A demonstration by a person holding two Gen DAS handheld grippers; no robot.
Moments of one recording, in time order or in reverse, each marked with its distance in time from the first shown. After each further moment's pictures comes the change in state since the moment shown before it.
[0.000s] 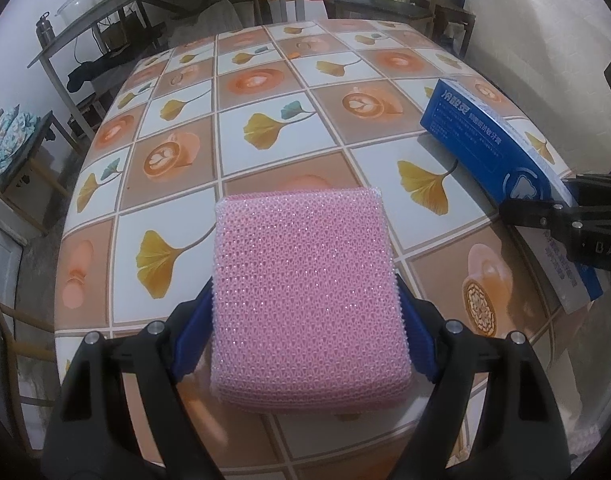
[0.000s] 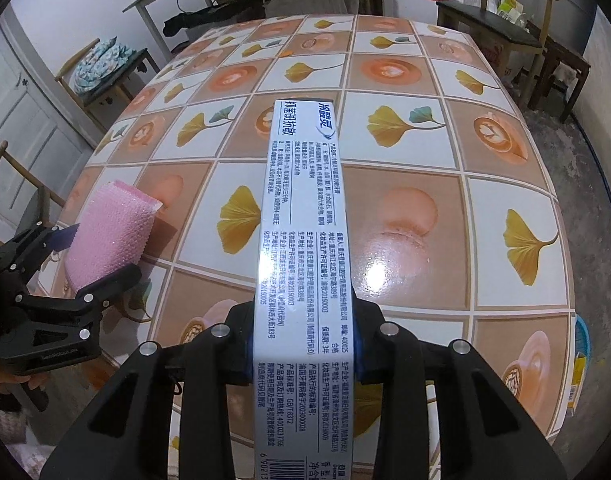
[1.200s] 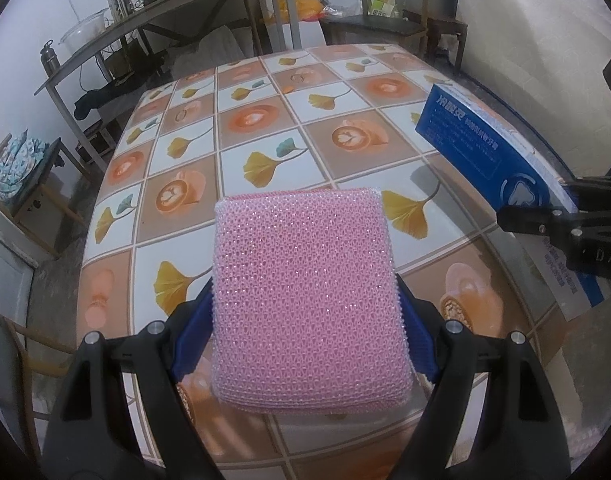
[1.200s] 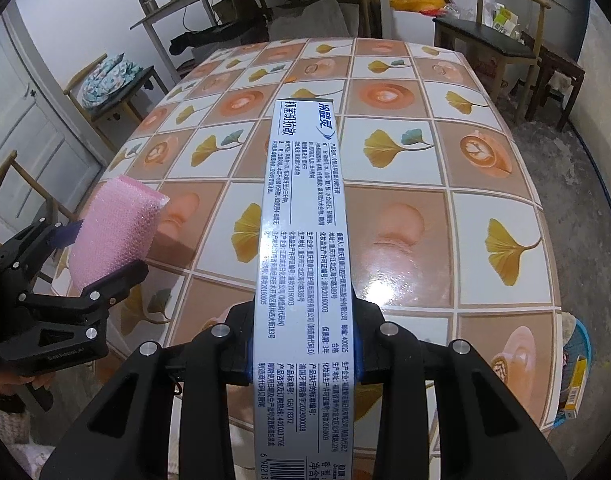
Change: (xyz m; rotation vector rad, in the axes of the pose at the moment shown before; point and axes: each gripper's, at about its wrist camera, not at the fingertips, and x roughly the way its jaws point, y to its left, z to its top) left arm -0.029 -0.013 0.006 0.044 -0.083 0.033; right arm -0.027 -0.003 -0.006 0.006 -0.073 0.012
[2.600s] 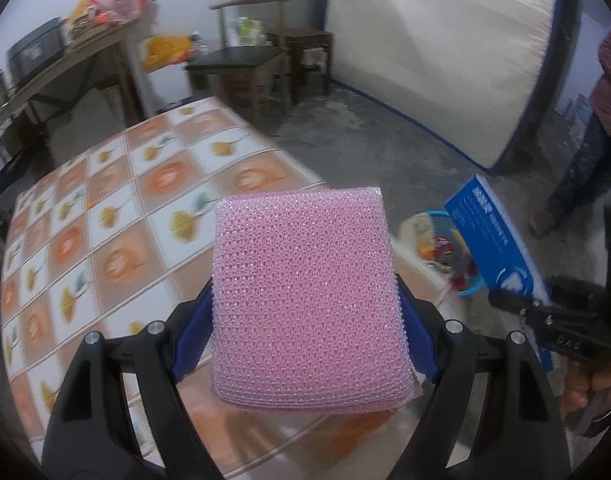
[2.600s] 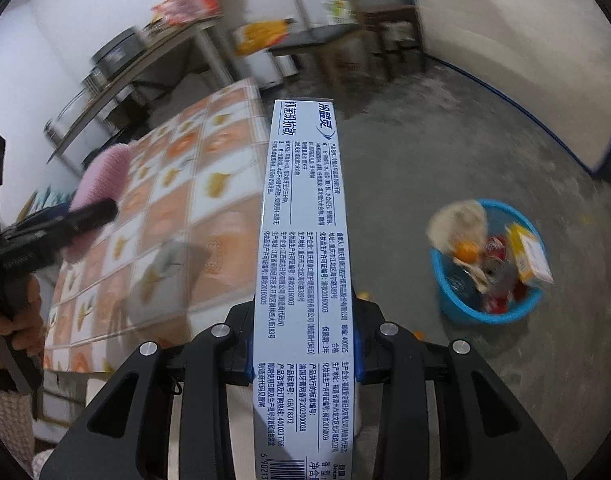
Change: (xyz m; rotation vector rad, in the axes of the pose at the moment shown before) left arm -0.033 -0.203 0.076 0.246 -0.078 -0.355; right arm -0.120 -0.181 -0.163 0.491 -0.215 -0.154
